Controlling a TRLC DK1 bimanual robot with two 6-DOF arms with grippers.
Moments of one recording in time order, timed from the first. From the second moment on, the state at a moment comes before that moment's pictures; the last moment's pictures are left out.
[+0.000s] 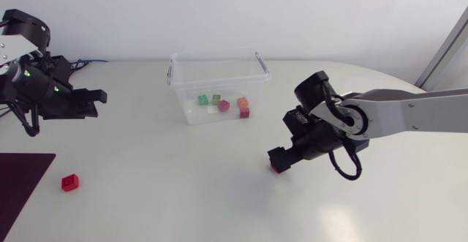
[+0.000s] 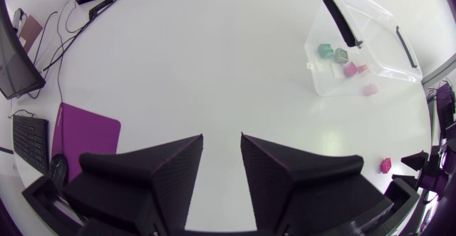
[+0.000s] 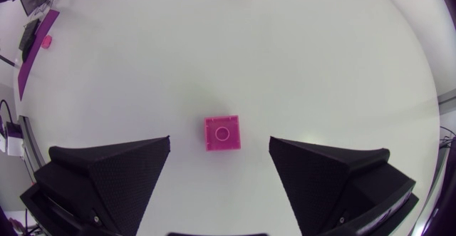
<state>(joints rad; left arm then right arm) 0.11 1.45 1.12 -0.74 -0.01 -0.05 0.44 1.62 0.87 -0.43 -0.07 -0.01</state>
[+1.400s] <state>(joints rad) 0.40 1.93 1.11 -0.86 -0.06 -0.21 0.48 1.58 0.86 -0.44 -0.04 -0.01</state>
